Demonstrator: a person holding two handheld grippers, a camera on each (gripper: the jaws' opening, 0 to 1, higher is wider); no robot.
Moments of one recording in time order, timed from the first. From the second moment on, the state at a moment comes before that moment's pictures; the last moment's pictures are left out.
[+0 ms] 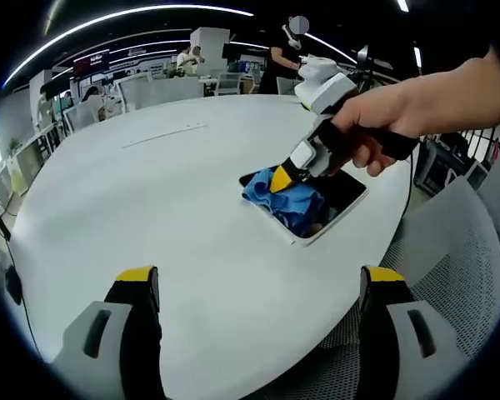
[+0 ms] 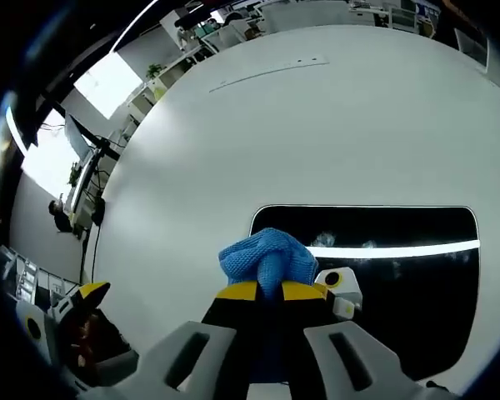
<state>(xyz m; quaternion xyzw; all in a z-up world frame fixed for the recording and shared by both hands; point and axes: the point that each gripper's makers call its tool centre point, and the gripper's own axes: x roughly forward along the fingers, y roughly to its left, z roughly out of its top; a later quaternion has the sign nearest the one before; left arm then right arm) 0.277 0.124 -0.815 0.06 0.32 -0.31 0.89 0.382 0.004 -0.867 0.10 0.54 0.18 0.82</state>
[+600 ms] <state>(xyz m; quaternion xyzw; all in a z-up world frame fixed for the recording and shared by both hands) 0.277 0.125 -0.816 0.06 0.32 -0.31 0.89 0.384 -0.005 -0.869 0.11 0.53 0.19 0.82</state>
